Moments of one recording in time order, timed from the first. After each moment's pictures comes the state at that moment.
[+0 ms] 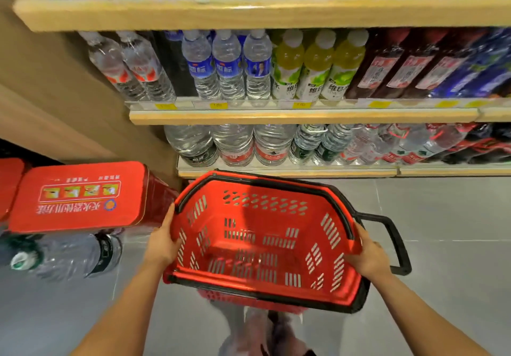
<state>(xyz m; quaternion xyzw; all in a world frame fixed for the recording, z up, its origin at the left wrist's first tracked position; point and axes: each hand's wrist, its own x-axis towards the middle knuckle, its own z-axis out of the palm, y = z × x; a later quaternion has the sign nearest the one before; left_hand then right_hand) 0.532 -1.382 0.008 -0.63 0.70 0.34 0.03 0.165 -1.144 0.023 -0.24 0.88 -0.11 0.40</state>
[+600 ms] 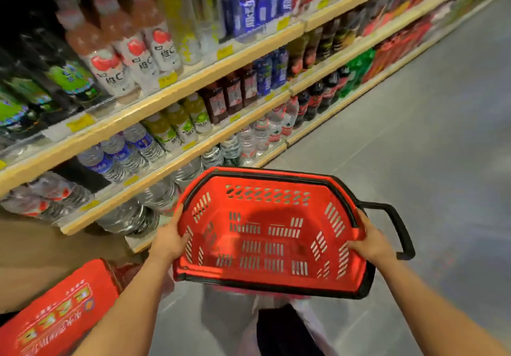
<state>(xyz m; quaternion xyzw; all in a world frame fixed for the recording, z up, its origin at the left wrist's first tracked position) 0.399 -1.350 0.199 -0.33 0.89 0.28 0.12 0.236 -0.935 0.215 0.04 0.91 -0.27 0.32</state>
